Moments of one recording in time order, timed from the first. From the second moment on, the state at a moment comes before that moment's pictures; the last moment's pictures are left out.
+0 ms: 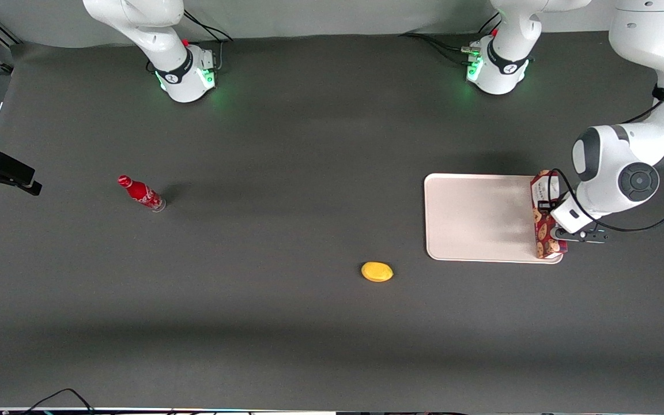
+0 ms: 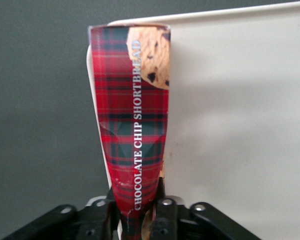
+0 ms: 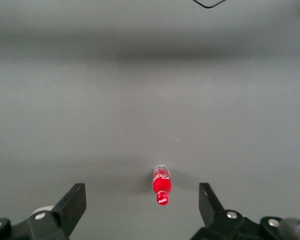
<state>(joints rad) -0.01 0.31 0.10 -2.21 0.07 2.36 0.14</state>
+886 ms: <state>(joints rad) -0.01 0.08 0.07 -1.48 0.06 1.41 0.09</state>
